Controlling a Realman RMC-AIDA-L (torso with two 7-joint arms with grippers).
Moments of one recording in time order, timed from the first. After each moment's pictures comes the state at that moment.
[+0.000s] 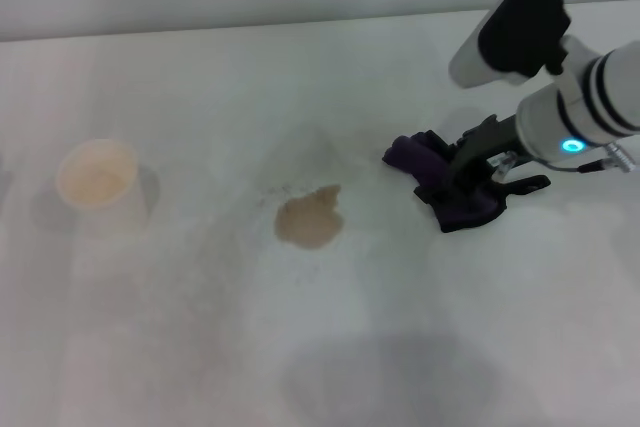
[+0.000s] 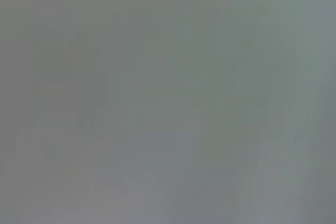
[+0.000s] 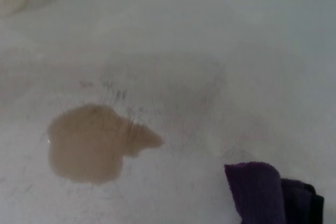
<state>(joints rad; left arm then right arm) -0.41 -2.08 0.82 -0.05 0.54 1.30 -0.34 0.51 2.02 -1.50 -1.10 0.68 1.12 -0.77</state>
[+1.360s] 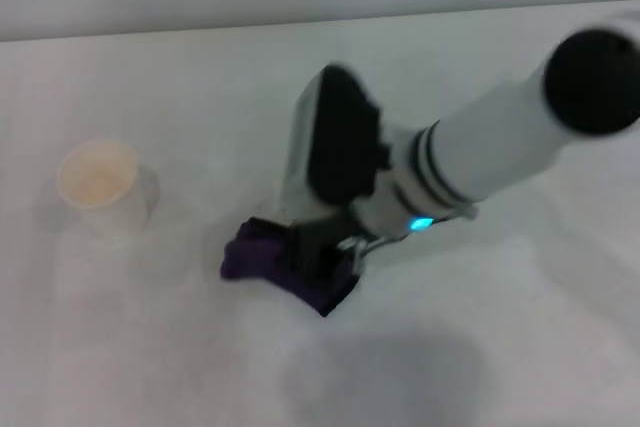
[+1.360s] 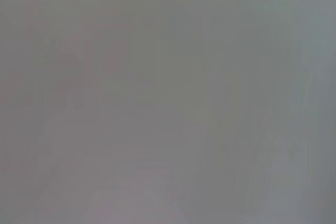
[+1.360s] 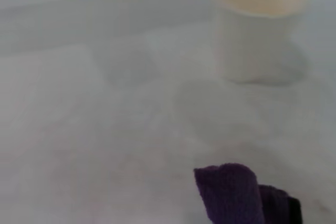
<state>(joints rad) -0.36 -2.08 0.83 -0.03 0.54 1.31 -0.31 0.63 2.03 -1.99 -1.10 0.95 0.94 -0.88</state>
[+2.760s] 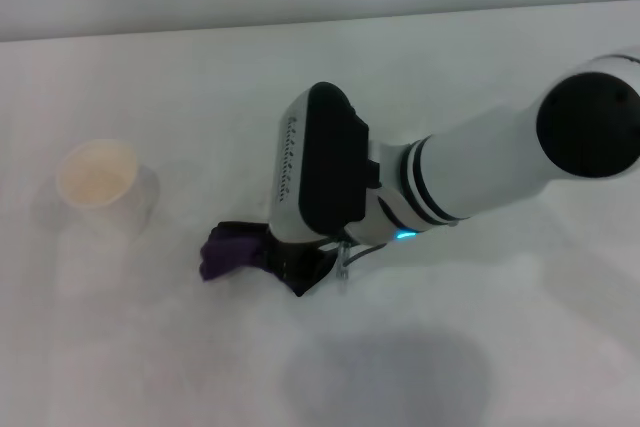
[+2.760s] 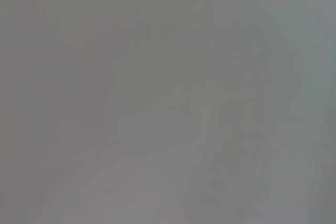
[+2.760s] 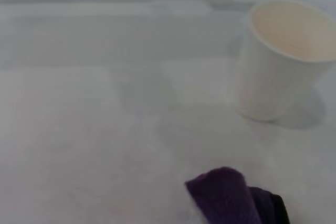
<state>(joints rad) -0.37 -2.08 0.82 -0.04 0.53 1.31 -0.32 0.59 2.02 -2.08 -1.13 0.97 0.79 -0.94</state>
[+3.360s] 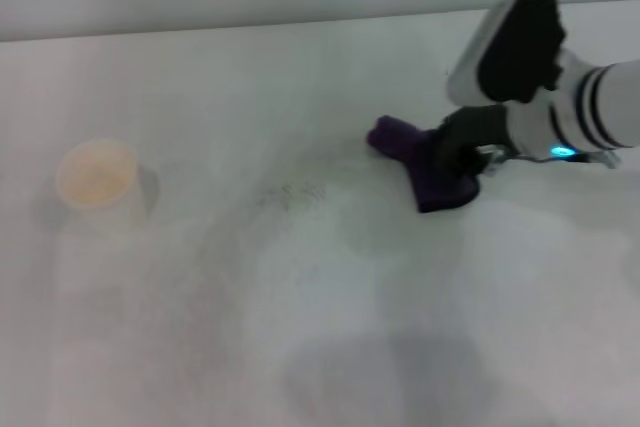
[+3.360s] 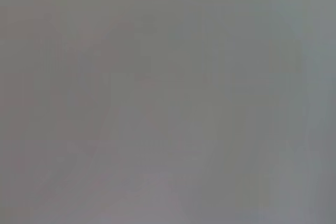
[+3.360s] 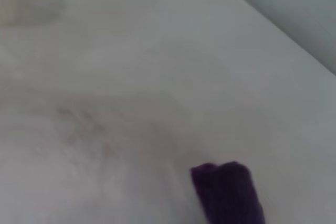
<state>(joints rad) -0.37 -2.08 0.82 -0.02 0.53 1.31 -0.31 0.43 2.01 -1.61 -1.11 0.75 0.85 -0.92</state>
